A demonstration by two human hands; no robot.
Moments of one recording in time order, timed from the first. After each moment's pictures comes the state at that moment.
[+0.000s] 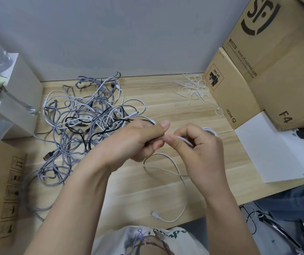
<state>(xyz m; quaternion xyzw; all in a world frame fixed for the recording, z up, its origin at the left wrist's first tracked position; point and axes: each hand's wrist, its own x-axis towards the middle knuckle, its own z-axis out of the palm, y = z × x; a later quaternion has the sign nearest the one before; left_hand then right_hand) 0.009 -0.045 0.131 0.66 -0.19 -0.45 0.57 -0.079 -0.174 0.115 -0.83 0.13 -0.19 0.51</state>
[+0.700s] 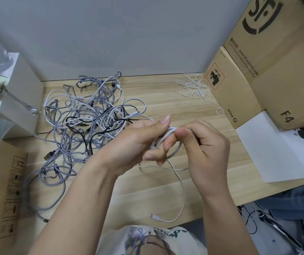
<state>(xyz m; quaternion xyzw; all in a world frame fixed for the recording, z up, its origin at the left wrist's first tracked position) 0.003 -0.049 0.125 0.48 -0.23 -0.49 0.69 -0.078 -0.166 0.123 -0.82 0.06 -0.30 0.49</state>
